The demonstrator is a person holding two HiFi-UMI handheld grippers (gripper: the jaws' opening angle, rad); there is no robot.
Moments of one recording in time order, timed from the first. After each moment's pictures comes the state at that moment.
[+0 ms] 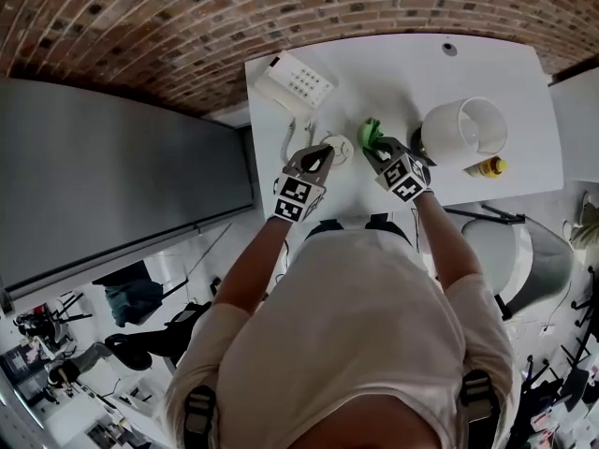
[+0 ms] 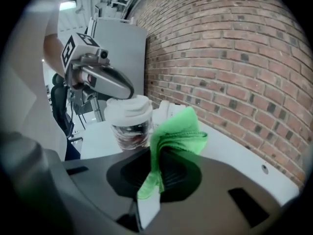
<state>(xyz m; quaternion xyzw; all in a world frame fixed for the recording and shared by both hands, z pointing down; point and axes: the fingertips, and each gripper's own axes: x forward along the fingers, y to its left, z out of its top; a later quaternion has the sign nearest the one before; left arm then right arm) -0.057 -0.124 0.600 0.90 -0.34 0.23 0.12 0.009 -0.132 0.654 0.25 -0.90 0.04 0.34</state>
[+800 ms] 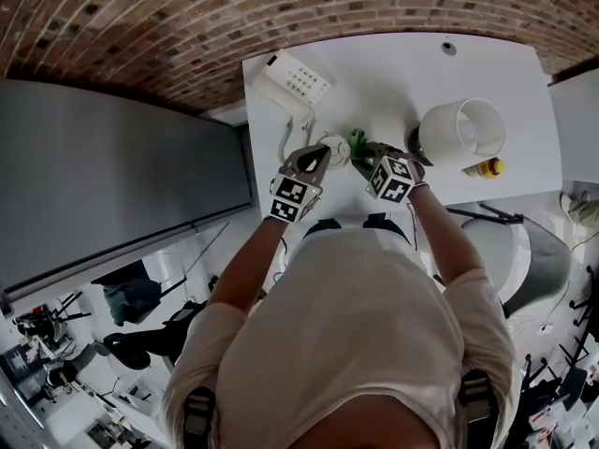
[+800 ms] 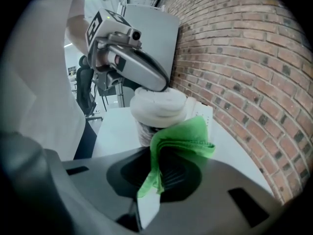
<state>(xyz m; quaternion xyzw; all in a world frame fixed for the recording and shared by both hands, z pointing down) -0.059 -0.125 0.601 0.90 -0.34 0.23 0.12 -0.023 -0.102 0.668 0.11 -0.91 -0.03 0.41</state>
